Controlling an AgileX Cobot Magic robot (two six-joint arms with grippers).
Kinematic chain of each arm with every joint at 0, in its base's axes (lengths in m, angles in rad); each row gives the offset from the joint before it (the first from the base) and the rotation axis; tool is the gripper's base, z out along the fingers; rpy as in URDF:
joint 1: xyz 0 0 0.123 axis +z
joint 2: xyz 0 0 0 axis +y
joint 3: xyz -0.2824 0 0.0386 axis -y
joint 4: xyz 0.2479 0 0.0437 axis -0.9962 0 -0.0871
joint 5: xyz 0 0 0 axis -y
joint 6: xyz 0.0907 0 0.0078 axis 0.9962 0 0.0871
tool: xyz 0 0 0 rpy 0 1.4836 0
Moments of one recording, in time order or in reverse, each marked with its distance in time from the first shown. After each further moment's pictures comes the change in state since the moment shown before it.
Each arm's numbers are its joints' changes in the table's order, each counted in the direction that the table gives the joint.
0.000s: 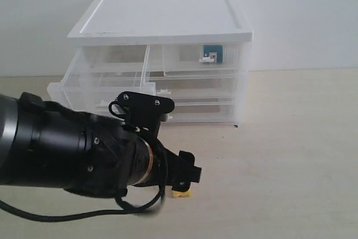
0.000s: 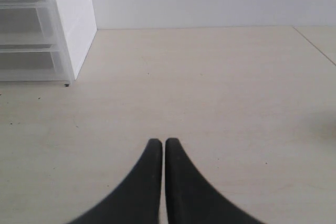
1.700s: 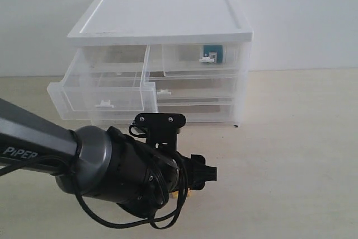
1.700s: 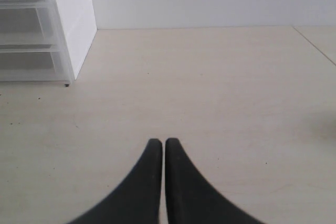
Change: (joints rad) left arm 0.001 0.265 0.105 -0.351 0.010 -0.563; right arm 0.000 0.000 0.000 0.000 0.000 0.000
